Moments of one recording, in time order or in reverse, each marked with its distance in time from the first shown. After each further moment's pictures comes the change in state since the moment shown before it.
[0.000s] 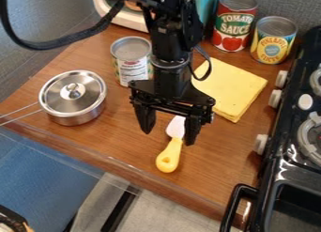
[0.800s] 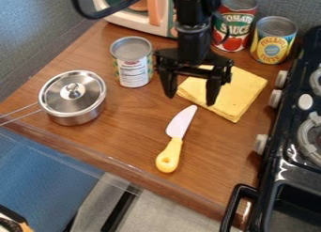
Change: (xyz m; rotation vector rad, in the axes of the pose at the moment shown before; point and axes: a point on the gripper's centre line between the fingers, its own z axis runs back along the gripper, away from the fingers) arm 0.072 -0.004 0.003 -0.017 -0.044 0.028
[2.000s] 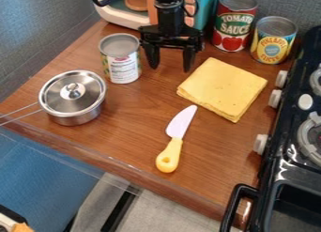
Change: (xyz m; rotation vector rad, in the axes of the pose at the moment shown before) arm 0.076 0.066 -0.021 0.005 -0.007 0.075
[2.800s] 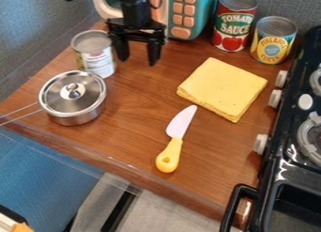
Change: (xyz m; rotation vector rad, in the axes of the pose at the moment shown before) arm -0.005 0.059 0.007 -0.005 0.042 -0.079
